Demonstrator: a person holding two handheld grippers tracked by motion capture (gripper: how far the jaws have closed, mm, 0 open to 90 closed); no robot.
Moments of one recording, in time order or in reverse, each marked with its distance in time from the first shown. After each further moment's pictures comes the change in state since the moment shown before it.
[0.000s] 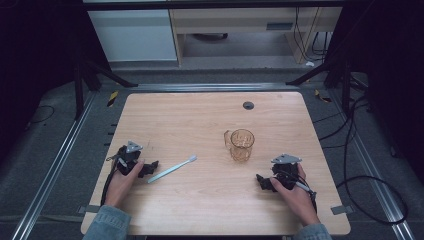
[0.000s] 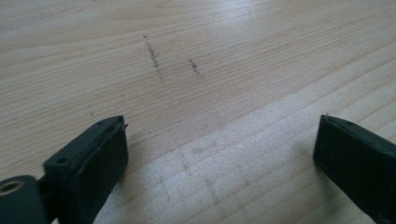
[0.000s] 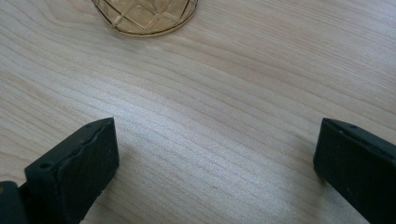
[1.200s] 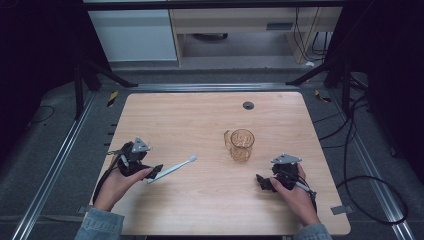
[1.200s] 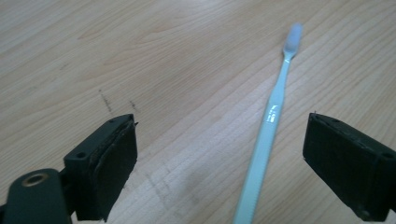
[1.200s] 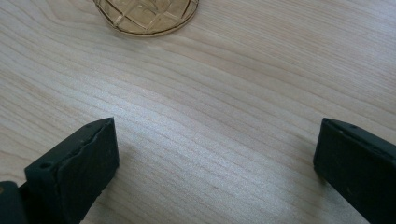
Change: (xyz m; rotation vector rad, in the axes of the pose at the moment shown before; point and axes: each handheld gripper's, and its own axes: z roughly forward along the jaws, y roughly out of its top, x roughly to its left) left arm -0.051 0.044 -0.059 0.079 -0.076 0.232; right arm 0.000 0.000 0.000 -0.002 0.003 -0.001
